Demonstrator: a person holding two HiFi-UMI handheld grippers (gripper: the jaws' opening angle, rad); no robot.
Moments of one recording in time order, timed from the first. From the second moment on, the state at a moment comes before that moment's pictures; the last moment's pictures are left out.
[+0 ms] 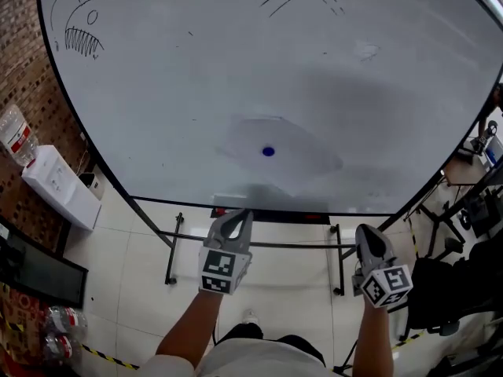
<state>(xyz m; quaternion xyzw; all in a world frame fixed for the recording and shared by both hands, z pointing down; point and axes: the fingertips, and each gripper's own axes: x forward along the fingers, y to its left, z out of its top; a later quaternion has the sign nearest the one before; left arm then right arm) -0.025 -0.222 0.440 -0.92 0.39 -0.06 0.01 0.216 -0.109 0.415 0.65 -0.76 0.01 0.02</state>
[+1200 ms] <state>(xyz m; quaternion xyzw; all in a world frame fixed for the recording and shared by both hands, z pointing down) 0.033 -0.304 0.418 -0.89 0.45 -0.07 0.02 0.236 -0.268 0.411 0.53 -0.85 0.01 0.01</state>
